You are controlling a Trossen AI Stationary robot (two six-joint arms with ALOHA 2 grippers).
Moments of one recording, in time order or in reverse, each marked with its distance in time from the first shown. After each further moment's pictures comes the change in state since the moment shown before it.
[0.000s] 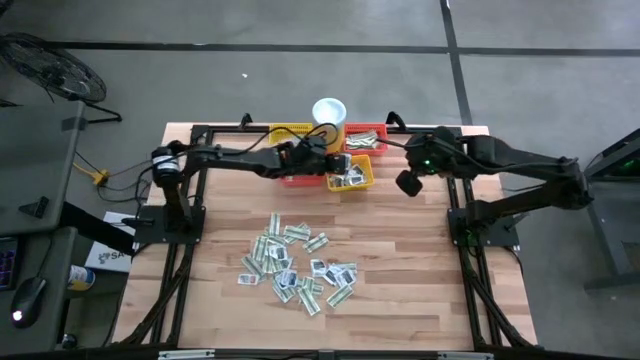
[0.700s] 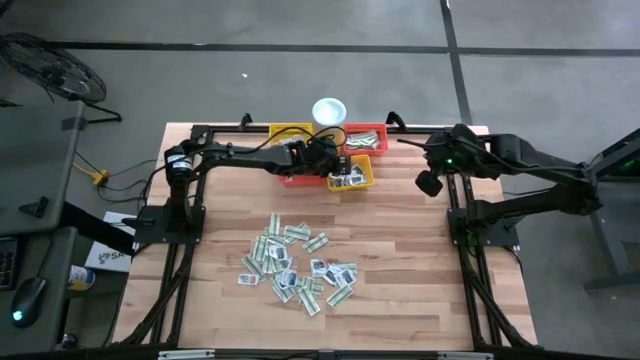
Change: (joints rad) left arm 0.000 0.095 0.134 -0.201 -0.003 -0.088; right arm -0.014 -0.125 -0.003 -0.125 0.006 -0.056
